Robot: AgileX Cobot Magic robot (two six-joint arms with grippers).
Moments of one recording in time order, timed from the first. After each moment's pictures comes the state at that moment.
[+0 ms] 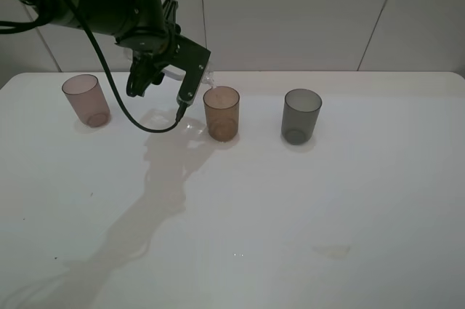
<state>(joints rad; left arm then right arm) -0.59 2.03 -1.36 1.08 0.53 0.52 -0.11 0.00 -0.52 0.00 1.06 -0.01</state>
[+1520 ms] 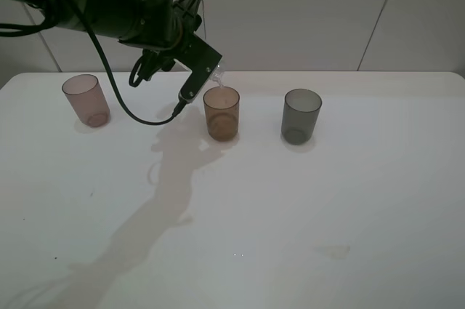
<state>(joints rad) -0.62 2.03 -1.36 1.34 0.45 0.52 -0.11 0.00 -0.52 0.00 1.06 -0.01</state>
